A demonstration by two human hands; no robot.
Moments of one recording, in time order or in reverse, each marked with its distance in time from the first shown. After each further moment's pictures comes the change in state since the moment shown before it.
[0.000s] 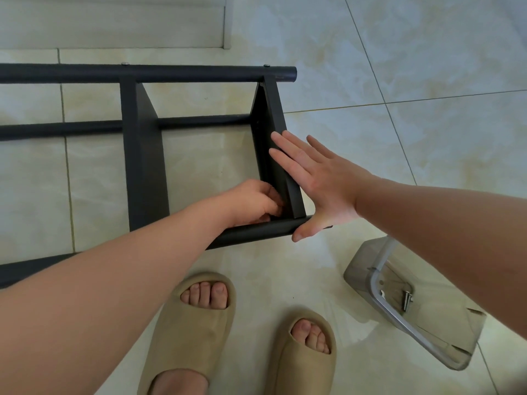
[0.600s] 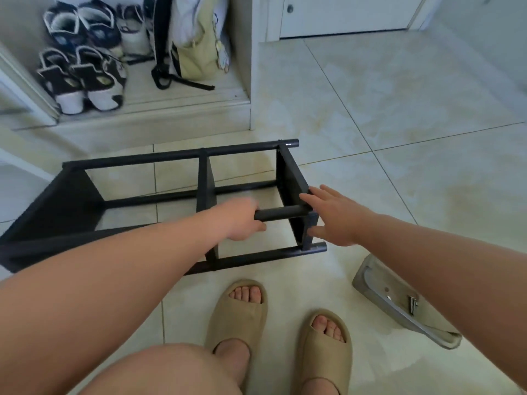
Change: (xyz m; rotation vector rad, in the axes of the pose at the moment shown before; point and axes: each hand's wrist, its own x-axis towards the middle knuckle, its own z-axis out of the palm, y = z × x) left_hand -0.162 0.069 -0.032 0.903 0.220 -0.008; right_hand -0.082 -0.076 -0.075 0.349 0.003 0.373
